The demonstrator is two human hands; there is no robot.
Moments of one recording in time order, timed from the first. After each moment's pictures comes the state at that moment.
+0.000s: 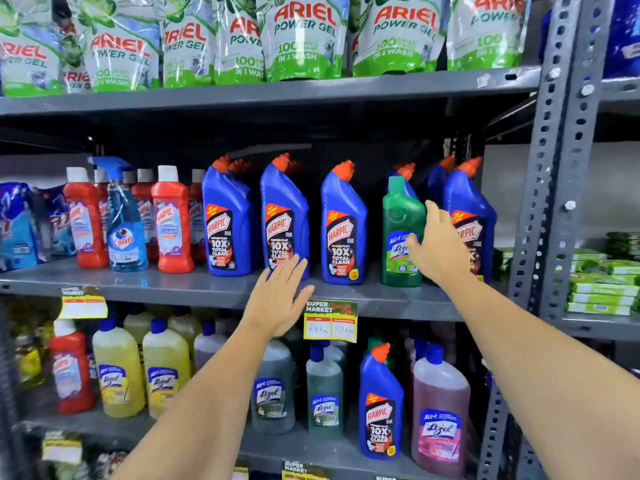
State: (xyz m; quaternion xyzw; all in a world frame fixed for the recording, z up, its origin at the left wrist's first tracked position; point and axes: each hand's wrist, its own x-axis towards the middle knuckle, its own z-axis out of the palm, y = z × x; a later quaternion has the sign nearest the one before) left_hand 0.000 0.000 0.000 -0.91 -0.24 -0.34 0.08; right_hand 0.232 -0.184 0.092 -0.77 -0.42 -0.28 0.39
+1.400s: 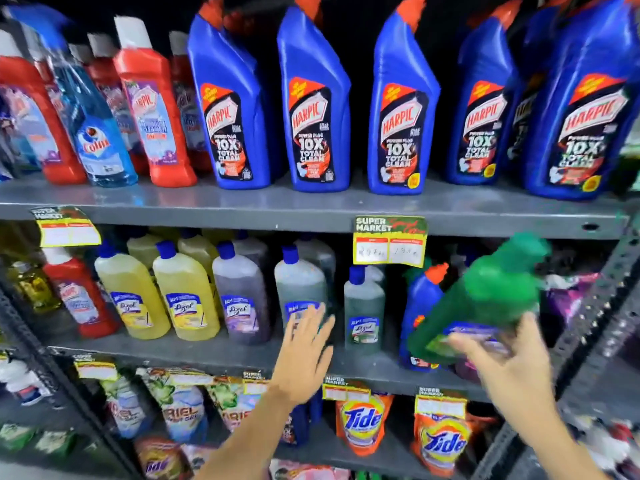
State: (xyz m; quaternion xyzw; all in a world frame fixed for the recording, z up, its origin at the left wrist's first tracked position) left_hand -0.037 0.028 -0.266 -0.95 -0.19 -0.26 -0.01; right_hand 0.119 -0.231 -0.136 -0.64 -0.31 0.02 0.70
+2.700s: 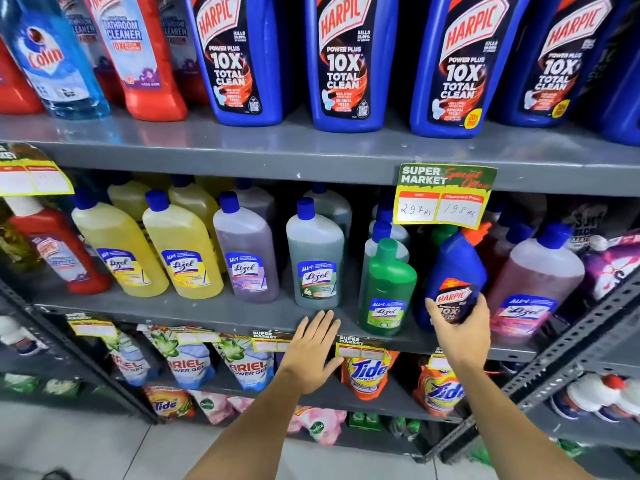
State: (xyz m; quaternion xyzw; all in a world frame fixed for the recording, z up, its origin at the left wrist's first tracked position) left_hand -0.056 0.046 -0.348 -0.98 -0.19 -0.01 -0.02; right_hand 0.170 -0.134 -0.287 -0.83 -0.14 -0.02 0.54
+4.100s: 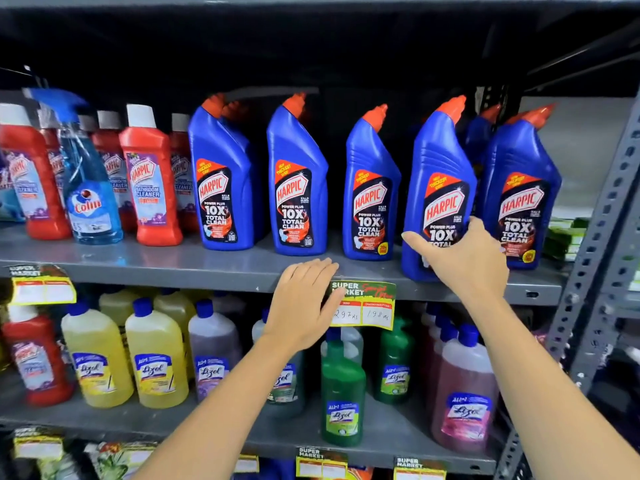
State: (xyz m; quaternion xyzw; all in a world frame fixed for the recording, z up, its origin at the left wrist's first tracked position) left_hand 0.011 0.015 -0.038 -0.91 -0.15 -0.39 0.02; right_hand 0.174 -0.158 0.048 -0.81 -0.24 -0.19 0.49
